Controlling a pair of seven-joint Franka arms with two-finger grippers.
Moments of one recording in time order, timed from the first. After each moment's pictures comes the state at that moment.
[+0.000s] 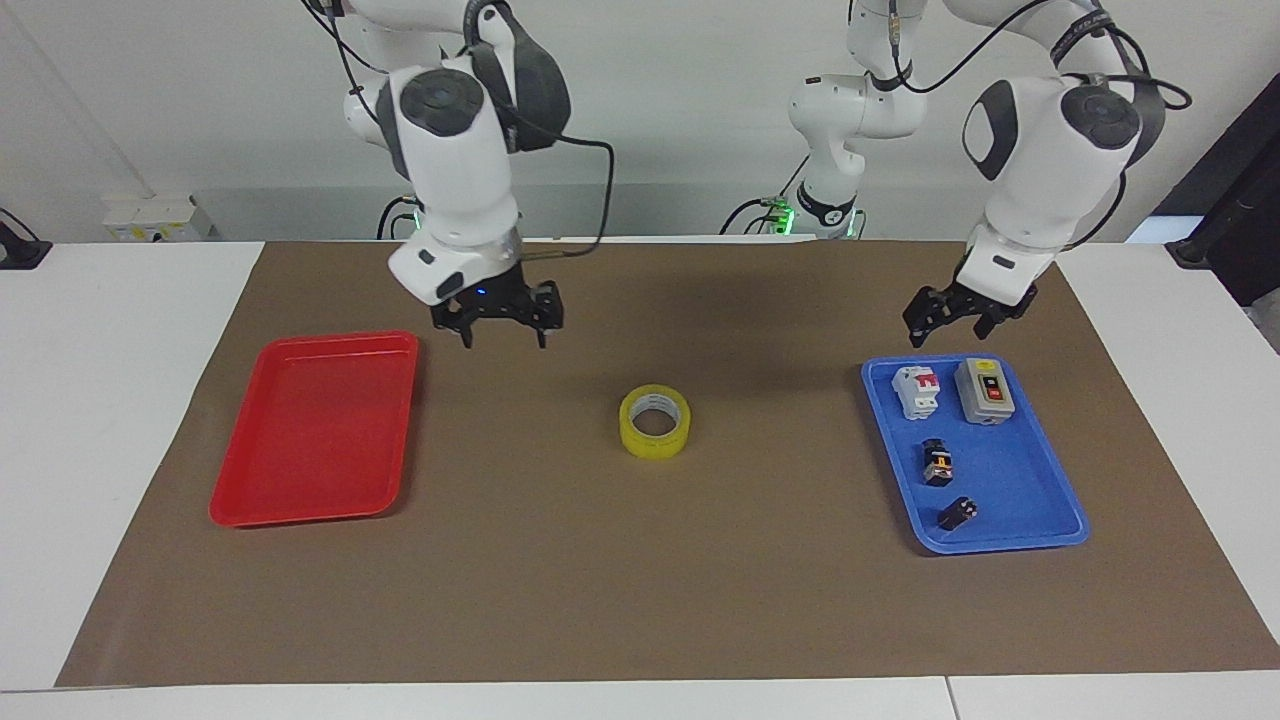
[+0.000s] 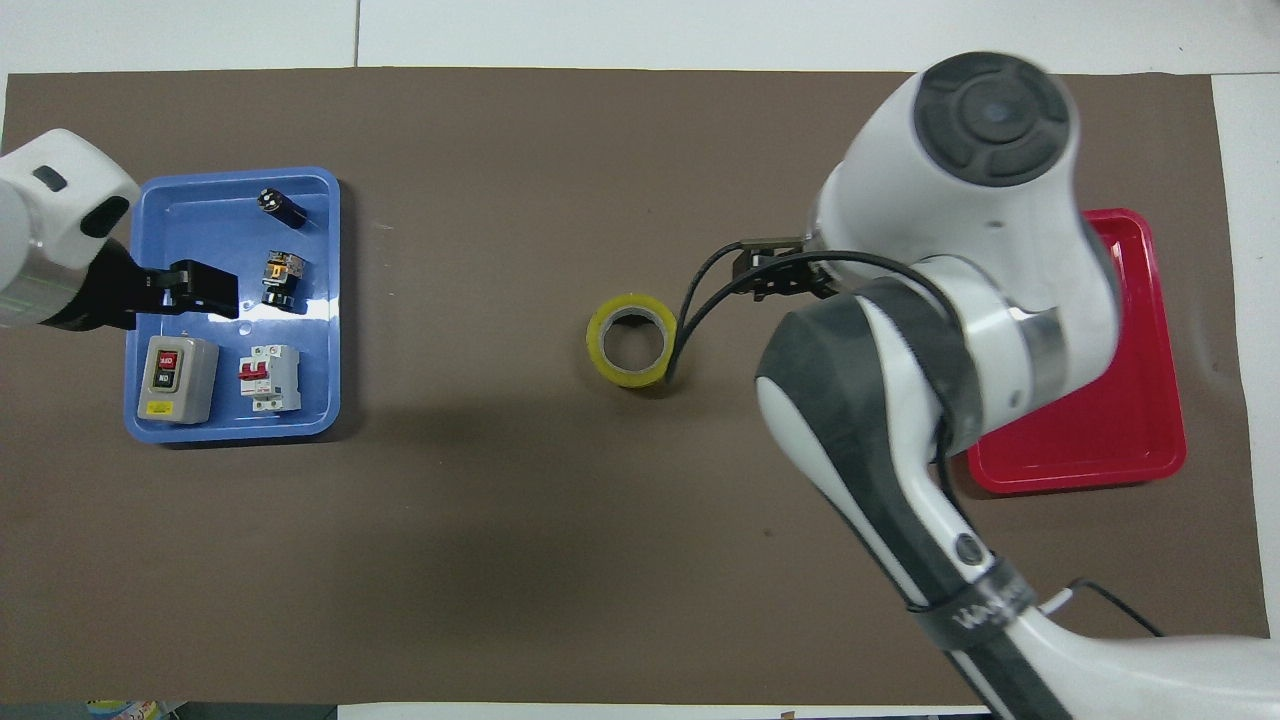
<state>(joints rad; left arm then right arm) -0.13 -0.03 0.05 -1.78 0.02 1.75 -0.10 0.45 0.26 -0.02 -1.60 0.00 1.87 0.47</state>
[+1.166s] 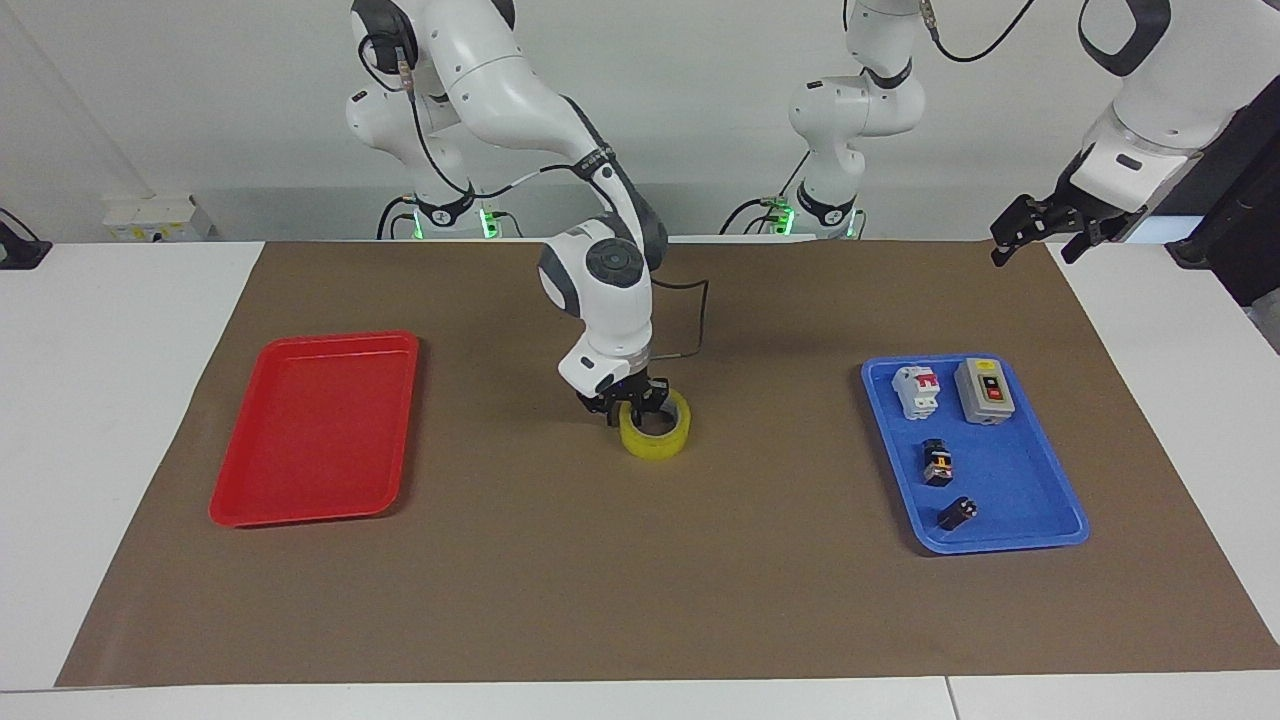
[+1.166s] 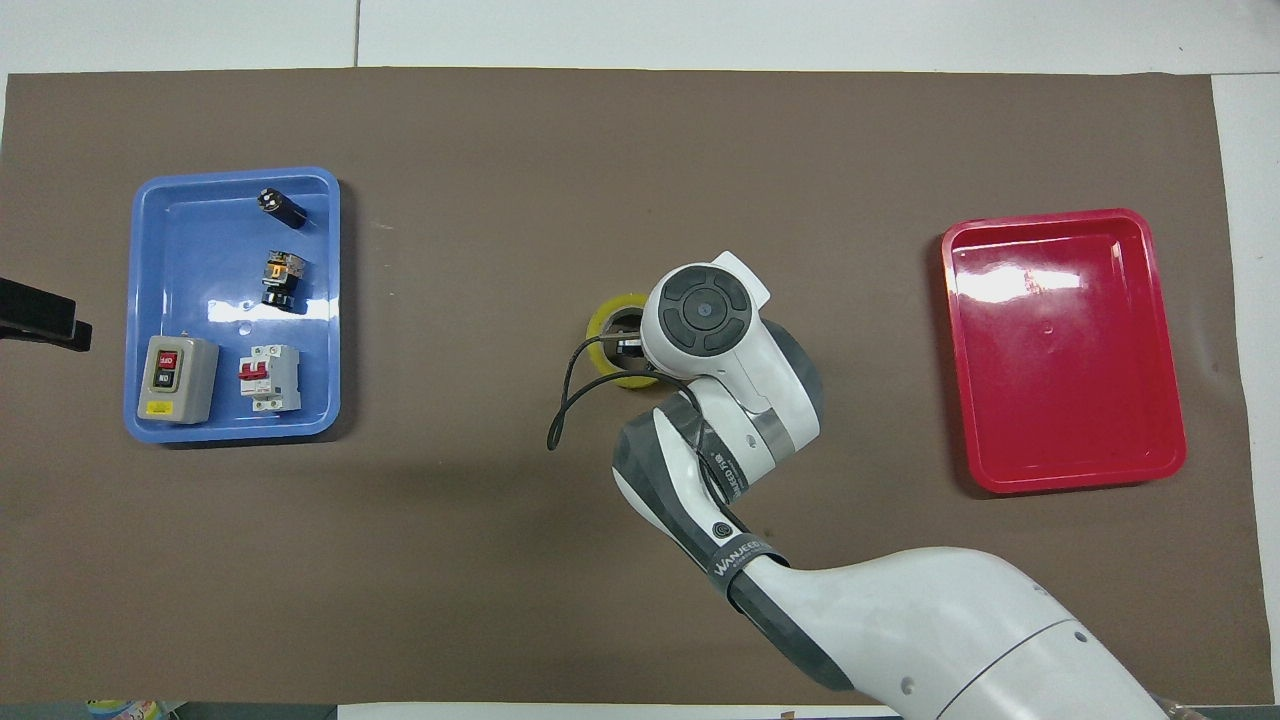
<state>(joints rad) -0.02 -0.03 0.04 -1.59 -0.01 1.48 0.06 0.59 0.46 -0.02 -1.79 0.00 2.31 0.63</state>
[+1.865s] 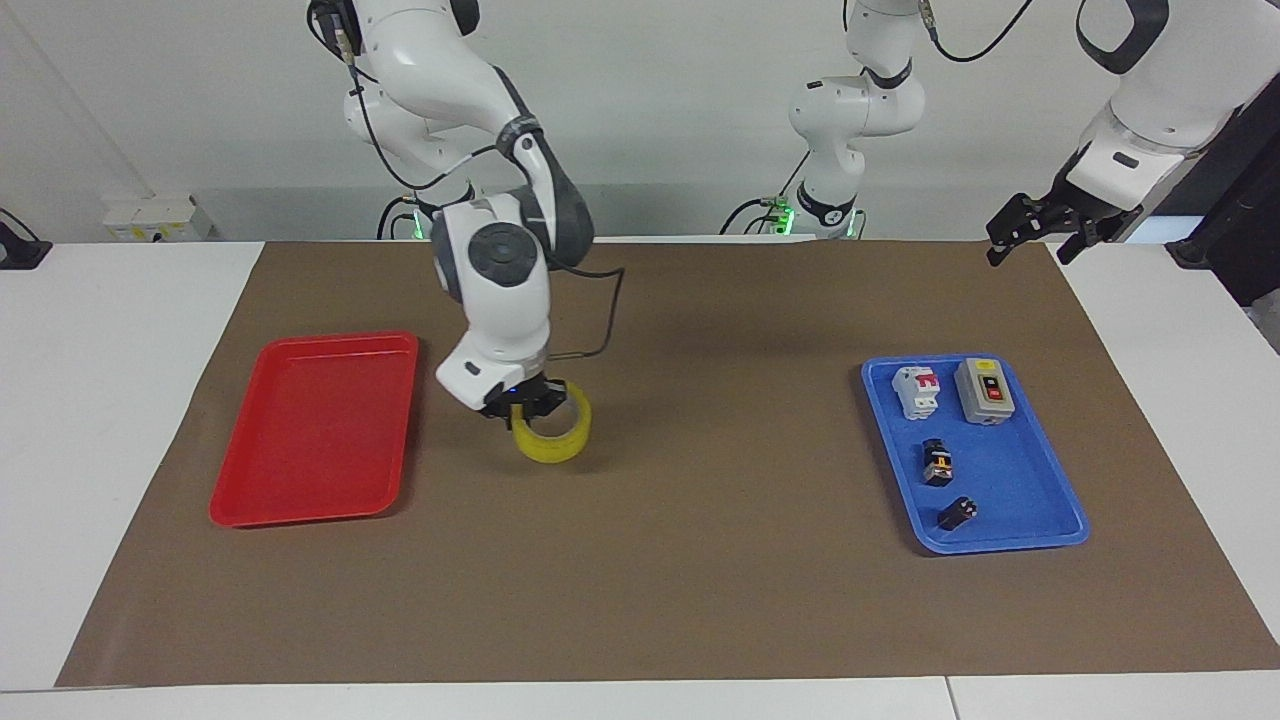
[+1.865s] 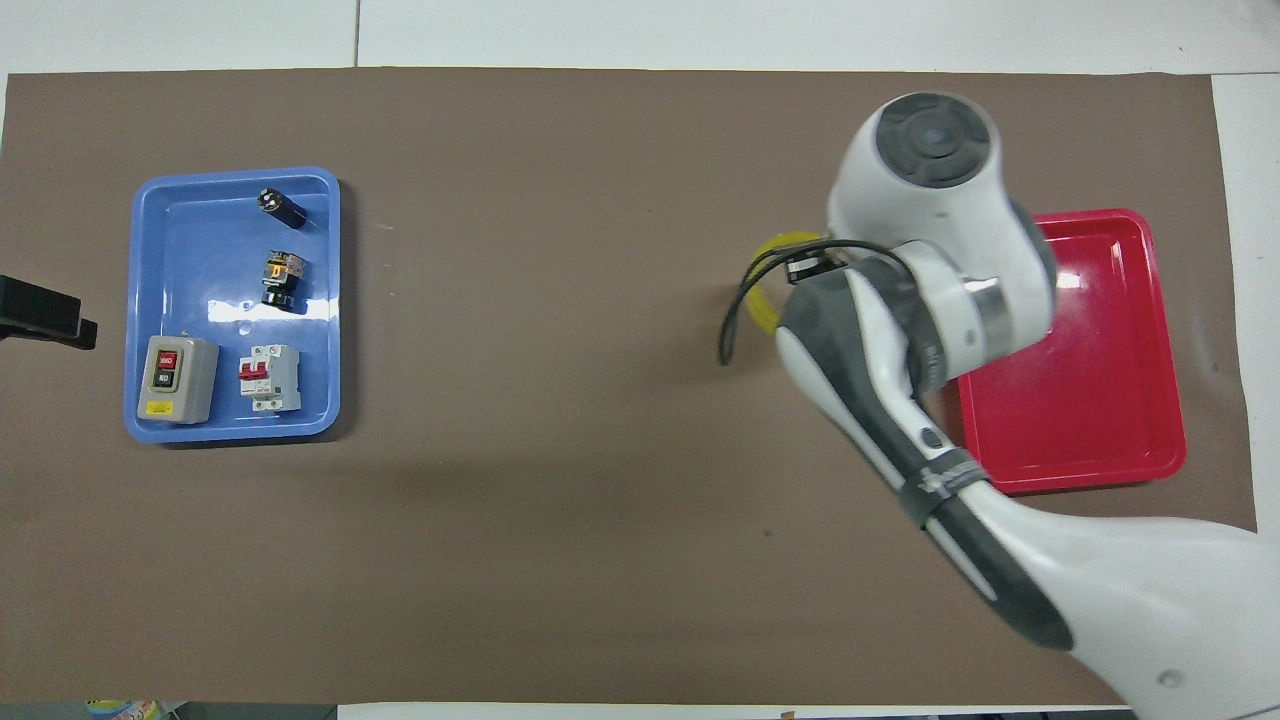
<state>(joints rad) -0.02 -0.03 0.03 -1.59 -0.01 1.48 0.07 0.28 0.31 -0.05 -1.67 -0.08 1.92 0.16</state>
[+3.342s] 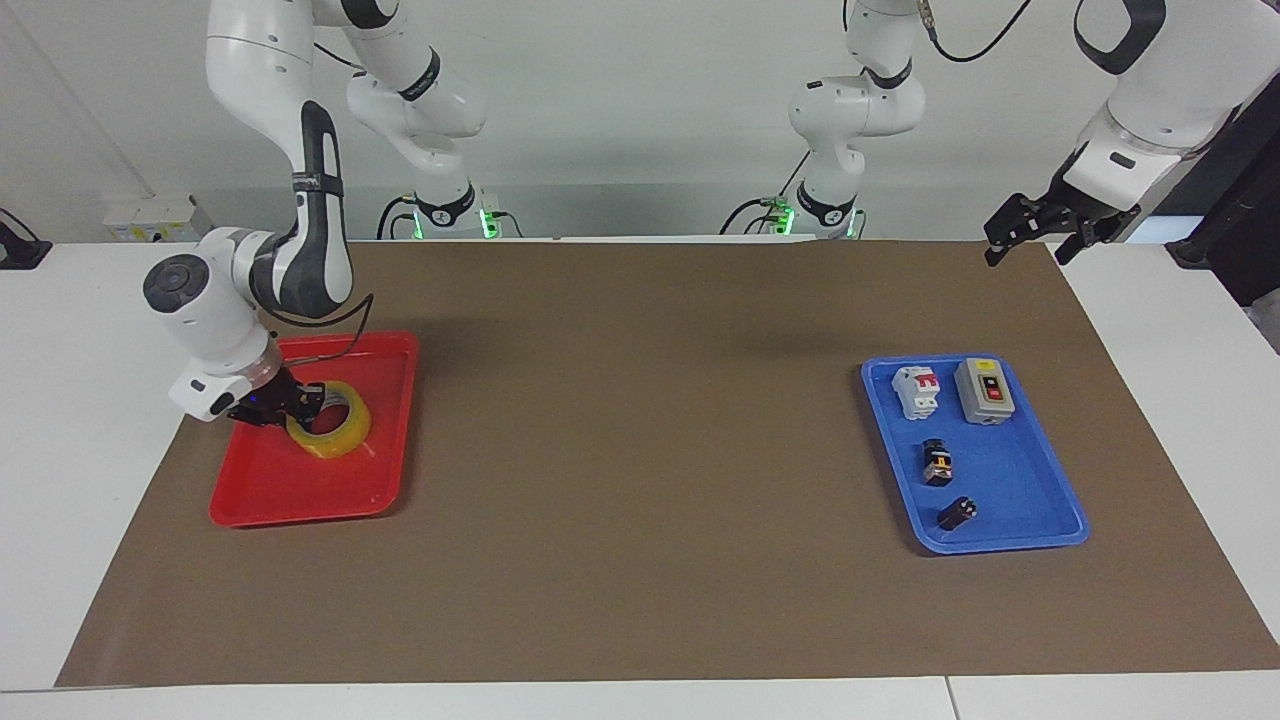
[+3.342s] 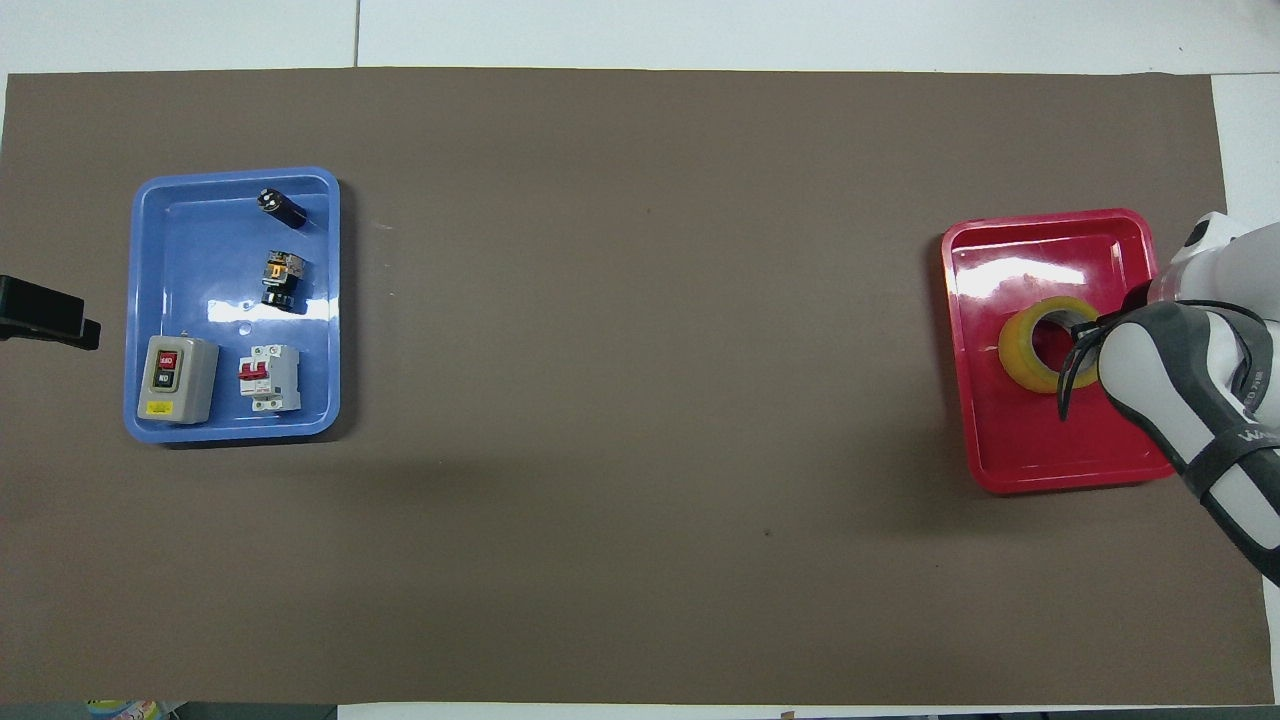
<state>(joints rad) -0.02 -0.03 0.03 -1.59 -0.01 1.48 0.07 -0.19 0.25 -0.04 -2.07 -0.06 2.30 -0.41</state>
